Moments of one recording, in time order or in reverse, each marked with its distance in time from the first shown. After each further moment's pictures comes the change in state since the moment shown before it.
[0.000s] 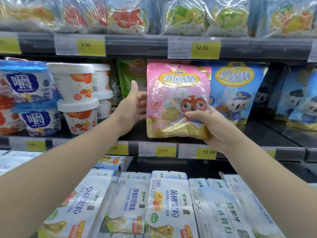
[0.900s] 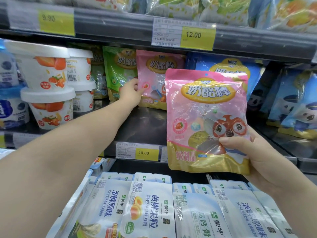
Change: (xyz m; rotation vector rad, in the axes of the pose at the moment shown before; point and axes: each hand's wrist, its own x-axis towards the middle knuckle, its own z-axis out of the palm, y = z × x) left_hand 0.129 -0.045 0.004 0.560 0.396 0.240; right_hand -0.076 -0.014 -0.065 -0.117 0.127 0.024
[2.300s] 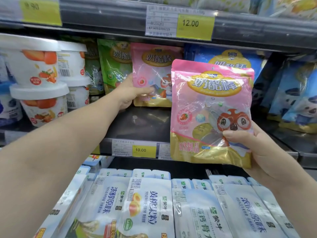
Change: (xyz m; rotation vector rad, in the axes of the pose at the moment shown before) left_hand 0.000 -0.005 -0.005 -0.447 -0.352 -0.066; right_hand 0.007 0.004 -0.007 0.044 -0.026 -0.037
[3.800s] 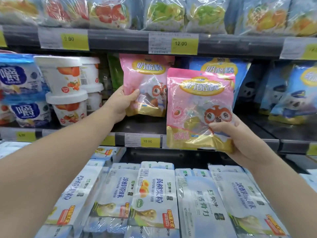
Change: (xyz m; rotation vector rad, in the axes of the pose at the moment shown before) left_hand -0.101 0.051 -0.004 -0.130 0.116 -0.084; right_hand -0.003 0.004 0.001 0.057 -0.033 0.034
